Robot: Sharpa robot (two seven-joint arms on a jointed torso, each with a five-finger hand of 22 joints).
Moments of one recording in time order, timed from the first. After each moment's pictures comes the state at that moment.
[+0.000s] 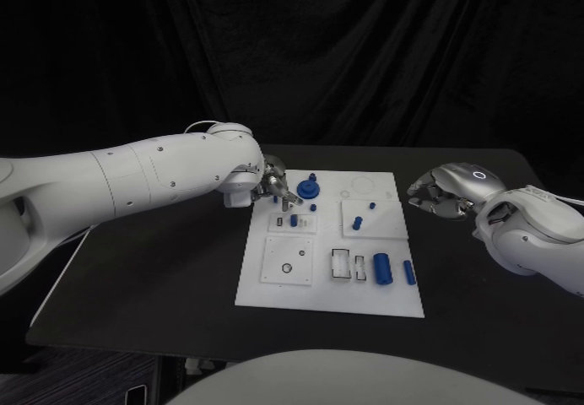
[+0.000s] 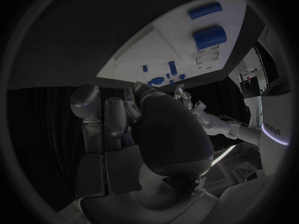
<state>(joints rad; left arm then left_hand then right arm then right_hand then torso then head) 1.37 -0.55 -0.21 1.19 -0.91 0.26 -0.50 1.17 0.11 -0.07 0.28 0.19 1.04 0.05 0.16 0.99 1.46 -0.01 1.57 1.31 1.46 -0.06 1.57 1.31 0.07 1.45 0.05 1.34 1.31 1.26 -0.97 -0.25 1.53 -1.64 -0.47 -0.15 1.46 -0.06 0.25 0.27 0.24 0.98 0.10 0.10 0.21 1.28 0.01 1.27 1.12 1.47 -0.05 1.15 1.27 0.11 1.41 0.05 0.90 1.31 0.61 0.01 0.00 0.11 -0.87</state>
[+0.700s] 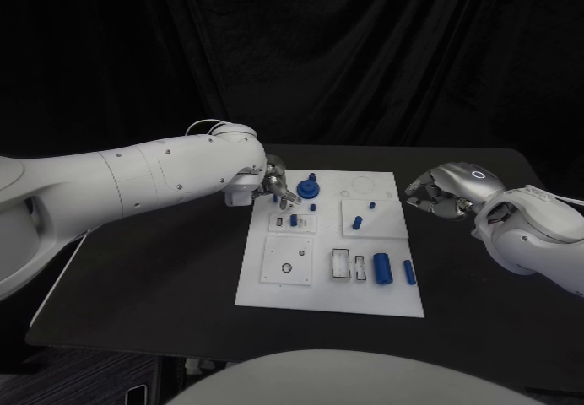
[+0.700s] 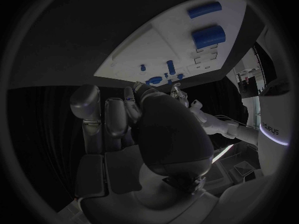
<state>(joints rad) 1.36 -0.52 -0.21 1.16 -0.98 0.25 -0.51 1.17 0.11 -0.07 0.28 0.19 1.04 0.05 0.16 0.98 1.46 -0.01 1.57 1.31 1.46 -0.06 1.57 1.31 0.07 1.45 0.04 1.35 1.31 1.26 -0.97 -0.25 1.53 -1.64 -0.48 -0.13 1.46 -0.06 0.25 0.27 0.25 0.98 0.10 0.10 0.21 1.28 0.01 1.27 1.12 1.47 -0.05 1.16 1.27 0.11 1.41 0.05 0.91 1.31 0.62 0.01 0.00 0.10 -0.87</state>
